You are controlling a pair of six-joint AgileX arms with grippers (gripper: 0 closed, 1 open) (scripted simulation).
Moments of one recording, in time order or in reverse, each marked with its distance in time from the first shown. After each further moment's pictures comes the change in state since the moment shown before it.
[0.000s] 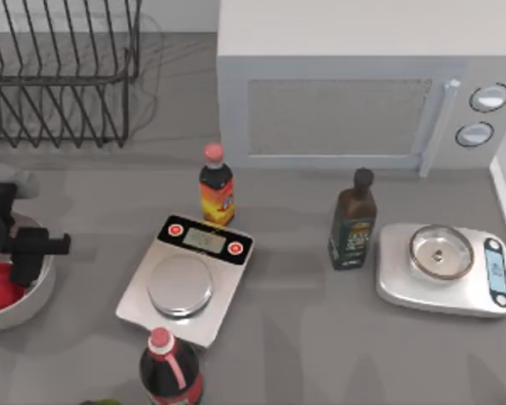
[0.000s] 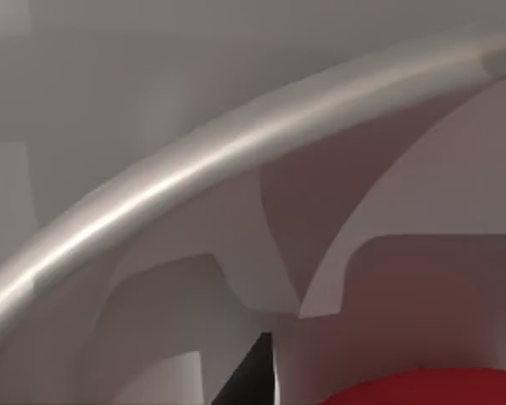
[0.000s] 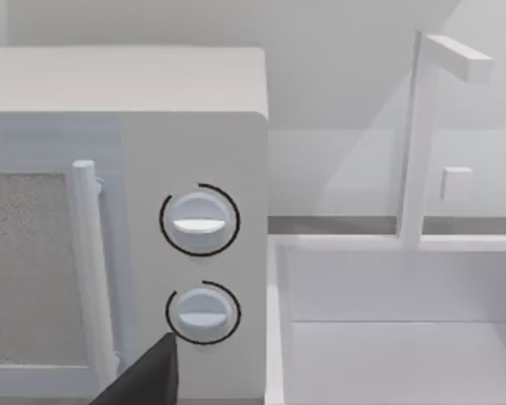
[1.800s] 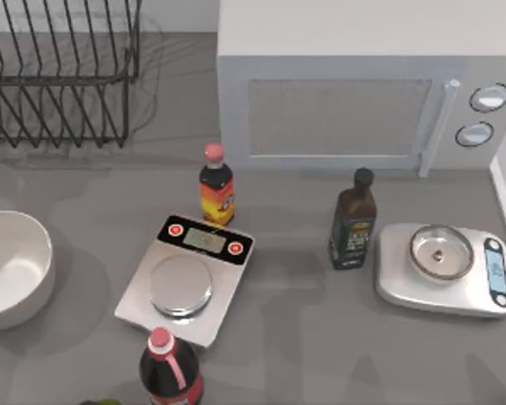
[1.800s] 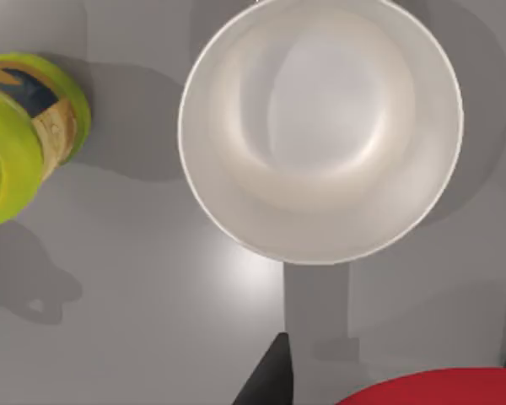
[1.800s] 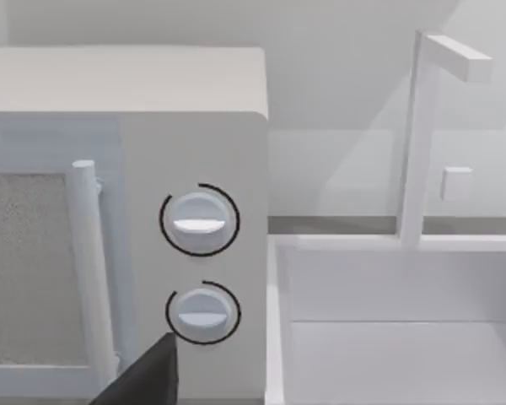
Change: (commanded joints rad) left arm -0.009 -0.149 0.952 -1.062 -0.003 -0.001; right arm 0.000 0.000 0.000 0.000 0.000 0.000
